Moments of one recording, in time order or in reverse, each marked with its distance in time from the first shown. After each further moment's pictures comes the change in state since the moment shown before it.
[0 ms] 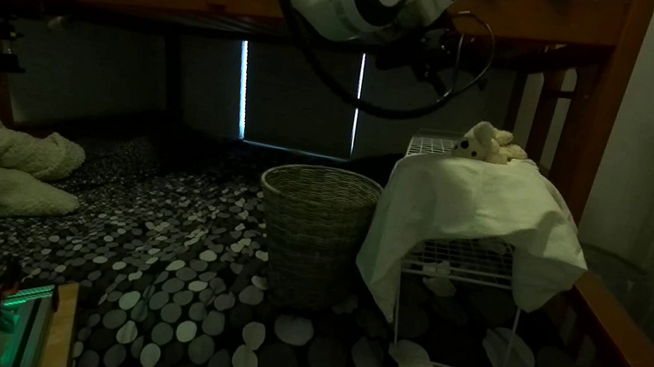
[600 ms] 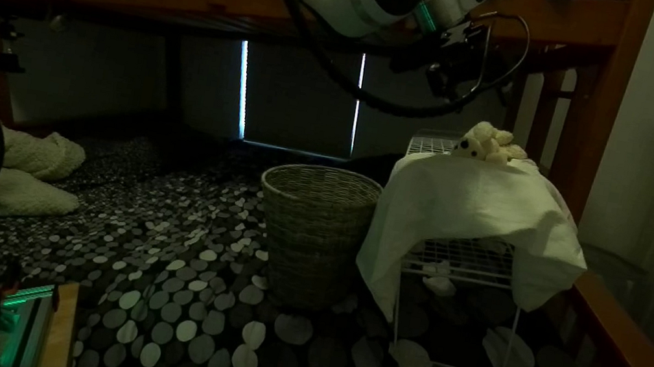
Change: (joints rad) arm -0.031 0.005 -0.039 0.031 -0.030 -0.171 -0.041
